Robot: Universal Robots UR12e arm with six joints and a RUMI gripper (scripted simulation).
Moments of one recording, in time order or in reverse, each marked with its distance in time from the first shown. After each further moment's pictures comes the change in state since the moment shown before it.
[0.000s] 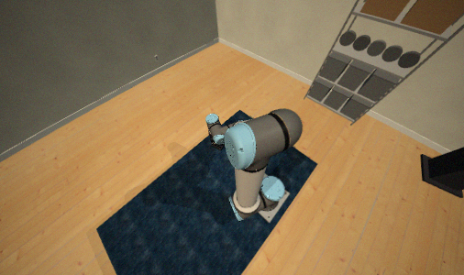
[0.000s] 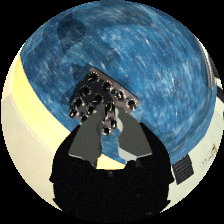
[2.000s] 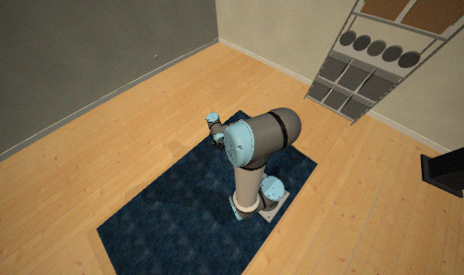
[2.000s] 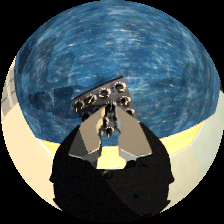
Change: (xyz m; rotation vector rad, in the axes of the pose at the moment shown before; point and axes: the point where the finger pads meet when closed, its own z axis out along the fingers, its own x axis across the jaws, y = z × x) arm 0.004 0.002 0.000 0.001 -0.001 1.029
